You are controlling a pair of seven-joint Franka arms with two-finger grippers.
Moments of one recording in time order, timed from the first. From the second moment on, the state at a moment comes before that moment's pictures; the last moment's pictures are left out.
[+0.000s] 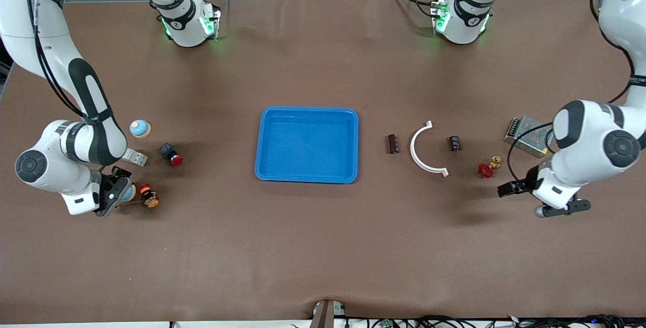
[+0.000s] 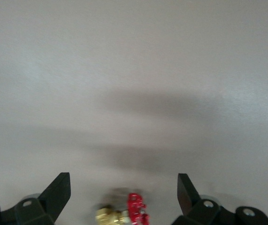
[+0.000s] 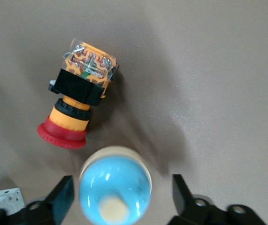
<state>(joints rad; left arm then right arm) 0.62 0.60 -0.65 -1.73 0.37 2.23 -0.31 -0.17 0.67 -0.03 -1.74 -0.04 2.41 -1.24</state>
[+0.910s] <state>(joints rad) 0.70 0.61 -0.65 -1.56 0.33 2.02 -0.11 -0.03 0.48 0.00 -1.44 -0.03 1.65 -0.71</state>
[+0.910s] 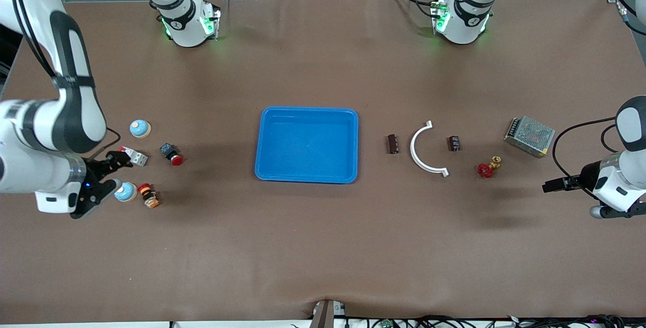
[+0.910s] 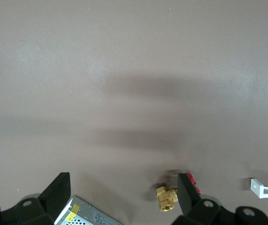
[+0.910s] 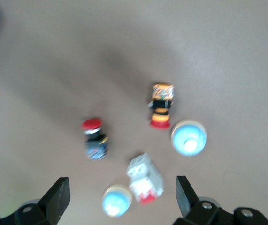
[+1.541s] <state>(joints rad) 0.52 0.51 -0.38 -1.51 0.09 1.91 0.07 0.03 0.29 0.00 -1.28 -0.03 1.33 -0.19</state>
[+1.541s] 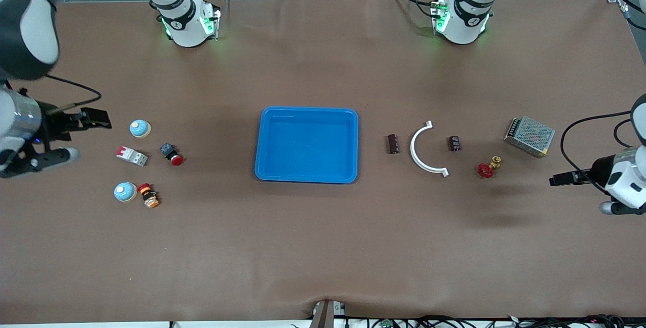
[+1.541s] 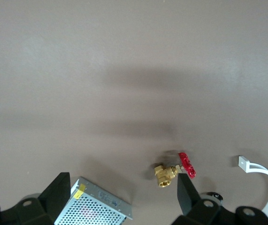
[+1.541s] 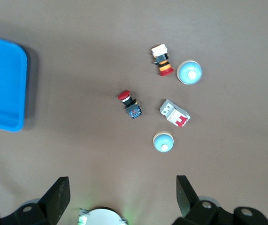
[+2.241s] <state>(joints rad) 0.08 0.23 0.03 -1.50 -0.03 1.74 0.01 -0.02 -0.13 -0.02 -1.79 -0.02 1.69 0.03</state>
